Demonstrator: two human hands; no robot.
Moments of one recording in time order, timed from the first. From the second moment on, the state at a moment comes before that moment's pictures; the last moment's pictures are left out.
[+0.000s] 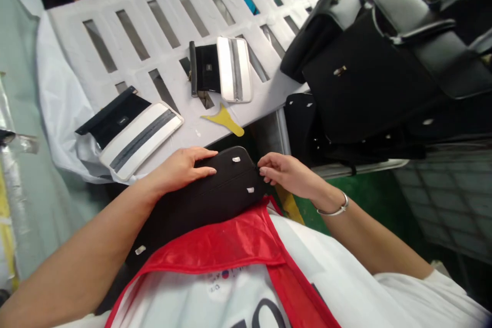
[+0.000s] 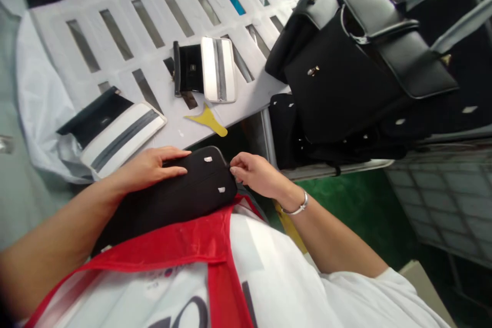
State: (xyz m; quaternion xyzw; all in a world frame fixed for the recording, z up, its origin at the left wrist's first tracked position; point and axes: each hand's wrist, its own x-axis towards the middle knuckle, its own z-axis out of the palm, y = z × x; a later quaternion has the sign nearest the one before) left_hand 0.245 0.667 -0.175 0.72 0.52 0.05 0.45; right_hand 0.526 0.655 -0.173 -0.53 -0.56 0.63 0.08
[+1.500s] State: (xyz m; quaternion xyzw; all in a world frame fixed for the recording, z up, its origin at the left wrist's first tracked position) left_hand 0.231 0.645 -0.156 0.73 0.51 0.01 0.46; right_hand 0.521 0.597 -0.170 -0.62 -0.62 0.44 0.21
